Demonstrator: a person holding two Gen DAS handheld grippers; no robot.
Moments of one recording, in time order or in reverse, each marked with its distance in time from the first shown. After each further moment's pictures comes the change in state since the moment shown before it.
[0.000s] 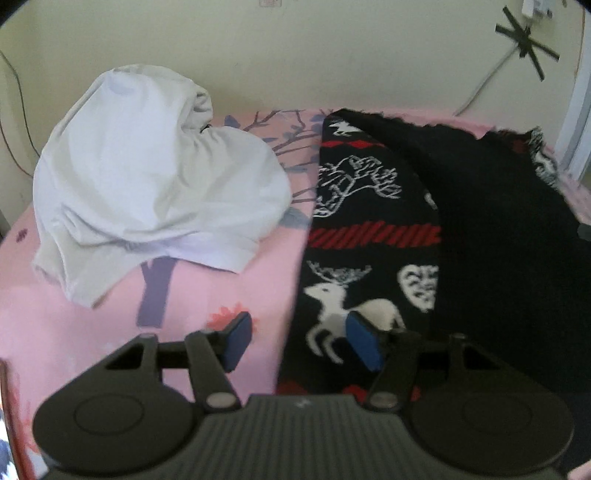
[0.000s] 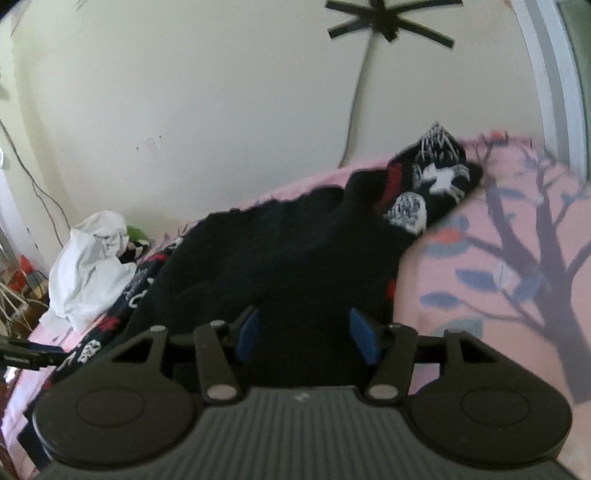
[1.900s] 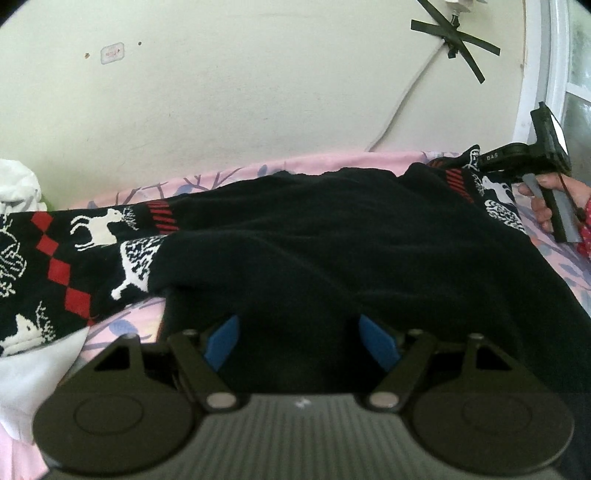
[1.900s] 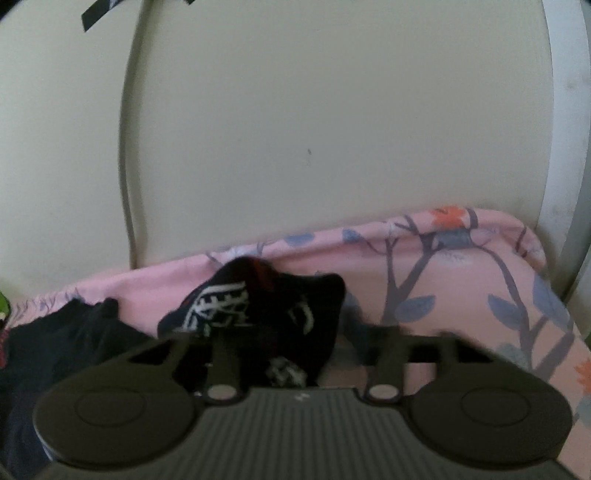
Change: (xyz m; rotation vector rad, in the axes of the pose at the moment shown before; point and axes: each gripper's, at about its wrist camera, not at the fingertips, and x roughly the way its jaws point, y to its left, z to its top) left arm 0.091 -0.125 0.073 0.134 -0.156 -0.120; right arm 0.203 -0.172 0.170 0.025 0.117 -0.218
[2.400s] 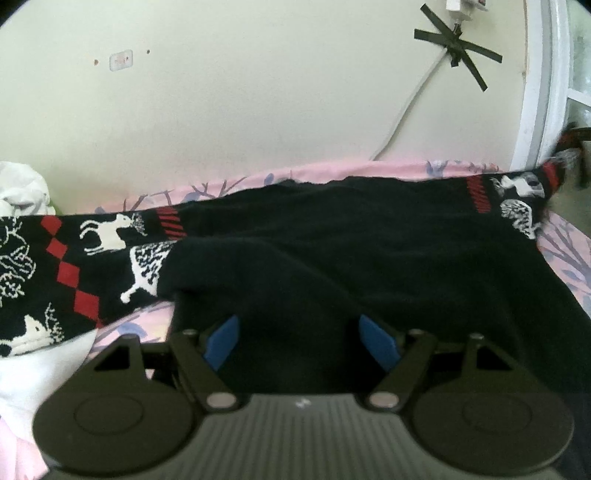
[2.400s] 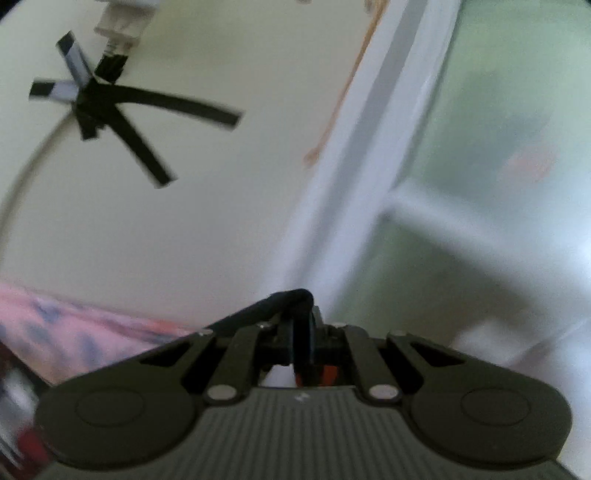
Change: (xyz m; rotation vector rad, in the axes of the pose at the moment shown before) left arm -0.006 -0.001 -0.002 0.001 -0.037 0.020; right arm -0.168 0.009 0.015 -0.404 -0.327 -0.792
